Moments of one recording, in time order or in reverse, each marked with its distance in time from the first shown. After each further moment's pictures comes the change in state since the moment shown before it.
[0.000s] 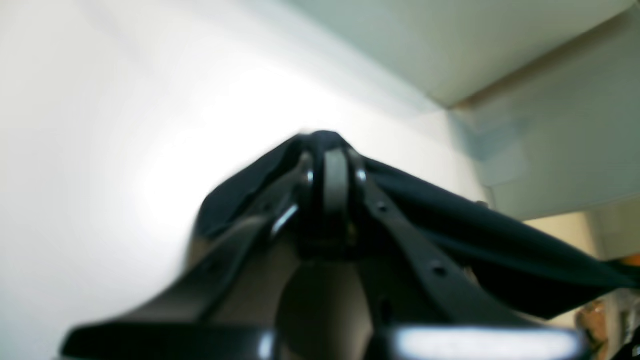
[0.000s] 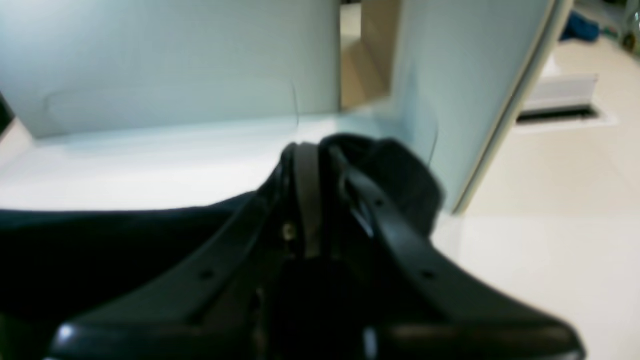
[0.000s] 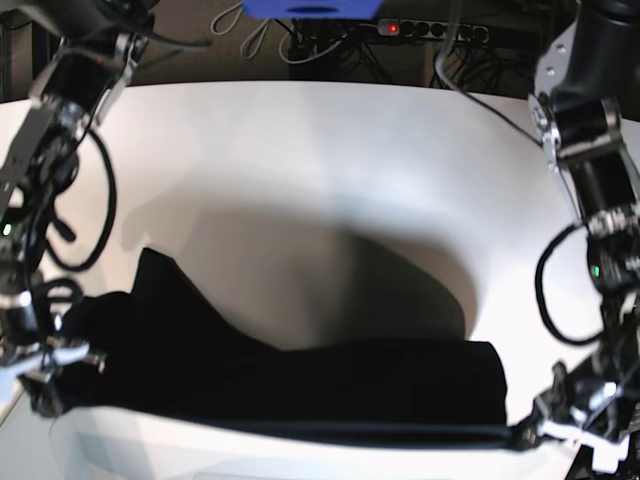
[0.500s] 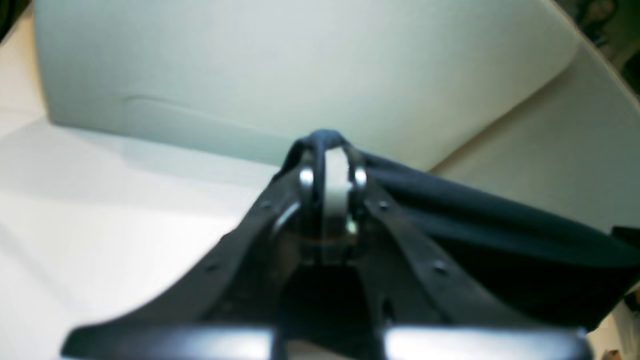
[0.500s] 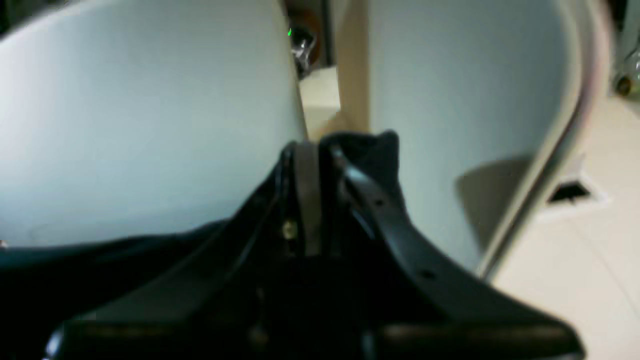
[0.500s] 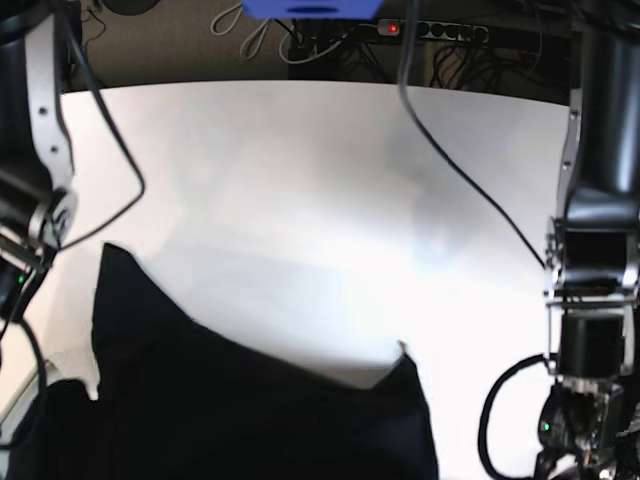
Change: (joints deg) left arm -29.7 4.7 24.9 -31.5 -0.6 0.1 -25.2; right arm 40.0 9.5 -4.8 -37.0 -0.9 2.0 -0.1
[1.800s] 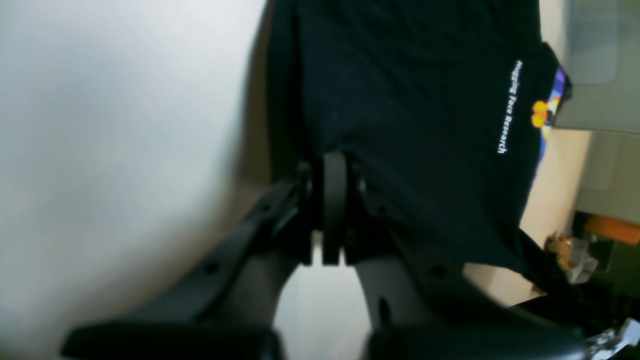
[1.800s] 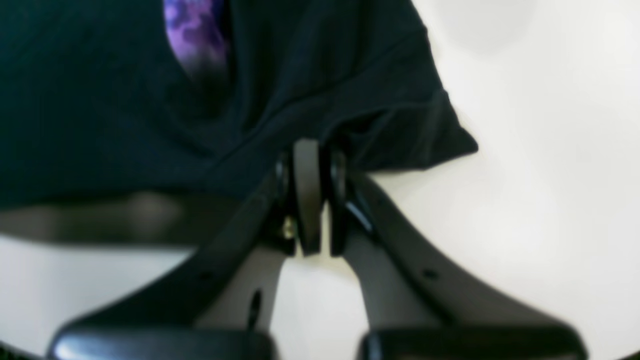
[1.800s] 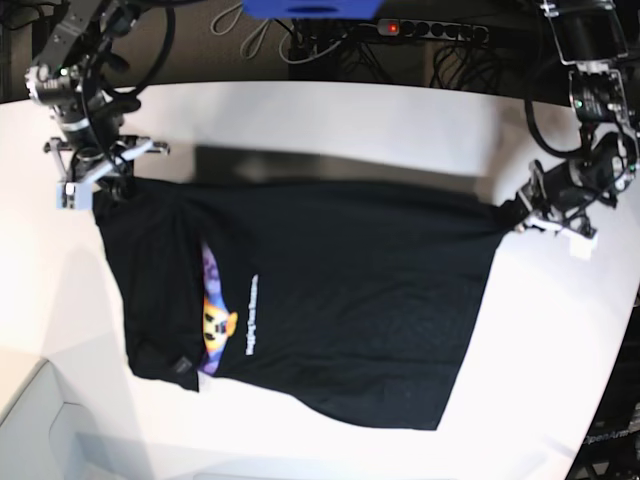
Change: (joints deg) left arm 69.3 -7.8 -31.5 34.0 -14.3 -0.4 25.8; right arm -74.3 -27.1 16.6 43.1 -0.6 19.0 -6.2
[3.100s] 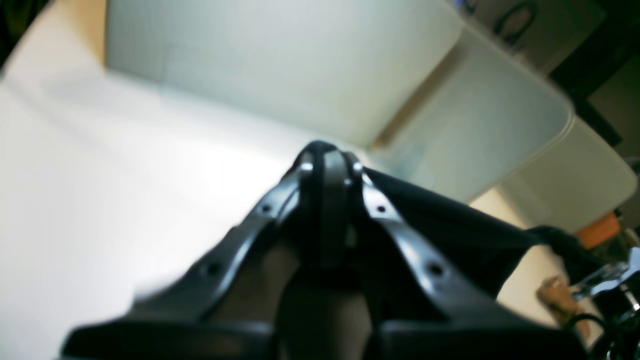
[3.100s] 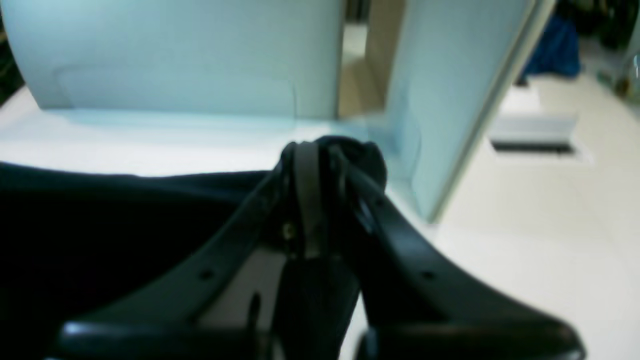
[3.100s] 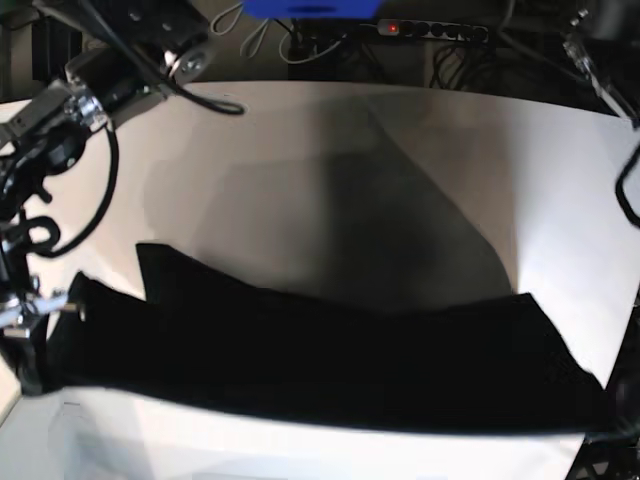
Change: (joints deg) left arm -20.5 -6.3 -16.5 31.0 -12.4 -1.1 0.7; right arm 37.5 3.3 12.1 1.7 1.4 12.2 0.0
